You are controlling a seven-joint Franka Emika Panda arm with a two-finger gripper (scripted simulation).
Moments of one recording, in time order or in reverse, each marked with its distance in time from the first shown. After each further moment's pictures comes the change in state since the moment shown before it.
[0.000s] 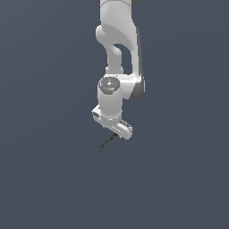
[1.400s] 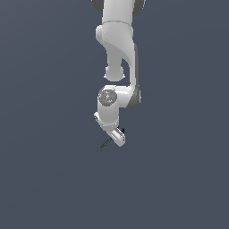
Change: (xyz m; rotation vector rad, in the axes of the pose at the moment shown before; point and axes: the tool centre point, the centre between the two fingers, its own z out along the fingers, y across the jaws) arm -0.001 0.020 0.059 -0.027 0.002 0.259
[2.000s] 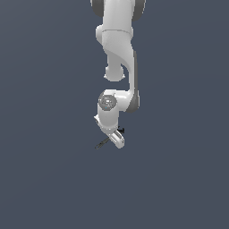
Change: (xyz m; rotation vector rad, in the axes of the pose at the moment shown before) arm 0.001 0.001 0.025 -0.001 0.000 0.005
